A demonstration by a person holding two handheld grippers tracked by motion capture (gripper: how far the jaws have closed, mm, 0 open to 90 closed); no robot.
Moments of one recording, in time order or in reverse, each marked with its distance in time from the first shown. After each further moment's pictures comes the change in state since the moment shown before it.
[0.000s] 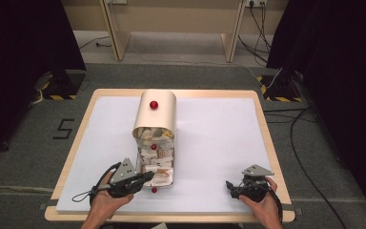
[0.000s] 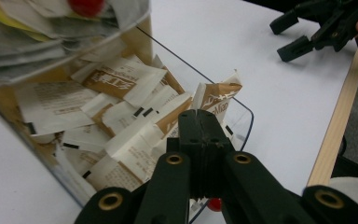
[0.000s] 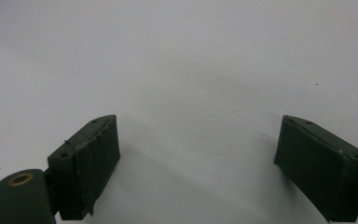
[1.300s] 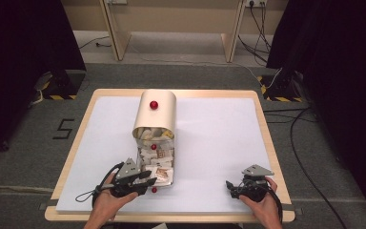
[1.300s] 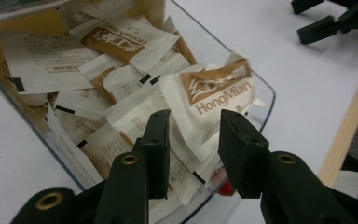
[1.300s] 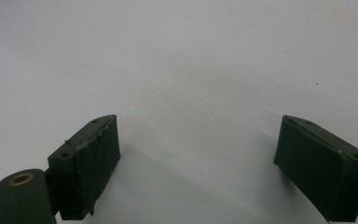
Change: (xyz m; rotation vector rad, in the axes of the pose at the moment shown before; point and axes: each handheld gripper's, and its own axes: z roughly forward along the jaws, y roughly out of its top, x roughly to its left) left arm 0.001 -0.009 0.021 0.121 0.031 -0.071; right arm 0.000 0.000 0.000 0.002 -0.001 0.001
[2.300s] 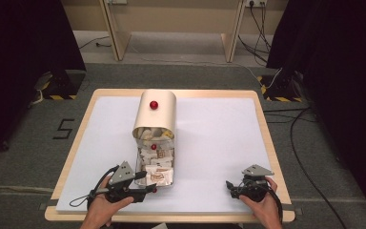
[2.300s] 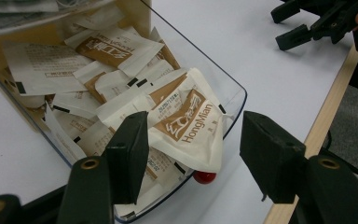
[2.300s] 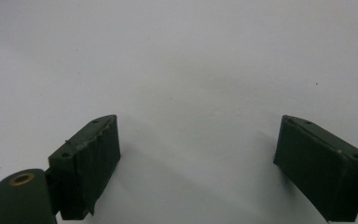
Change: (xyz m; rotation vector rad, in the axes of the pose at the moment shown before) left arm -0.007 -0.003 -0.019 -0.042 -0.049 0.005; right arm 0.000 0.000 0.000 0.001 0.001 -0.001
